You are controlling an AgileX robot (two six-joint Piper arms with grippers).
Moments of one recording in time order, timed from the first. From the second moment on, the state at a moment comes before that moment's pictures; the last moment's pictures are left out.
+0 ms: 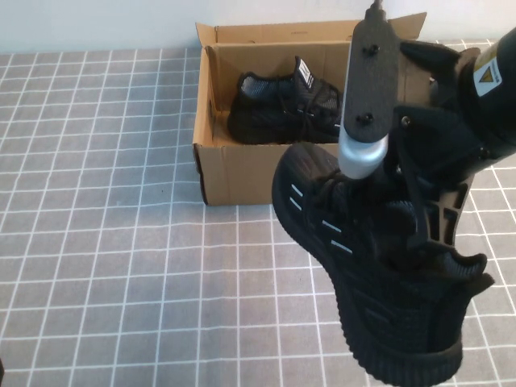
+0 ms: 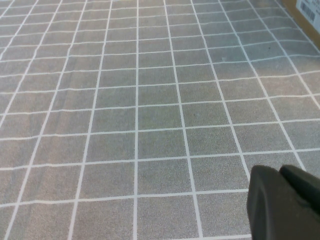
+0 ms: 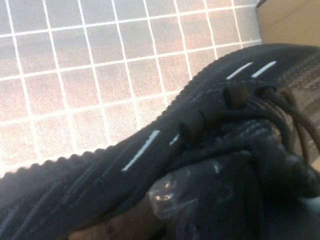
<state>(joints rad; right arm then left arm) 0.68 1.41 -1.50 0.18 1.18 -0.76 0.01 -0.01 0.03 -0.11 0.39 0.21</state>
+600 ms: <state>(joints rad) 0.68 1.48 -1.50 0.18 1.19 -0.74 0.01 -0.01 0.03 -0.44 0.06 0.07</state>
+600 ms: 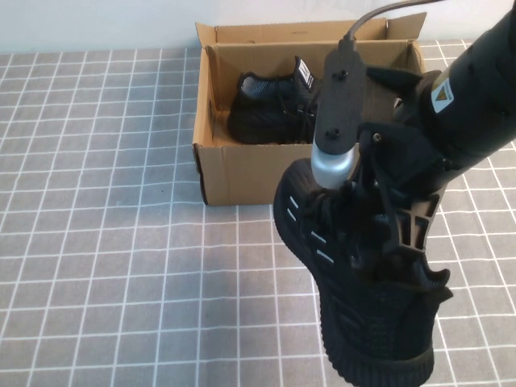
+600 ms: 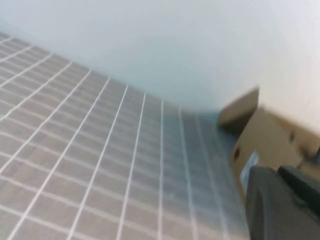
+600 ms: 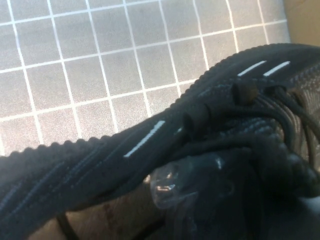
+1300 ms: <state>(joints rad) 0.68 1.50 -1.50 0.13 1.09 -0.71 0.01 0.59 -0.51 -0.71 0.61 0.46</state>
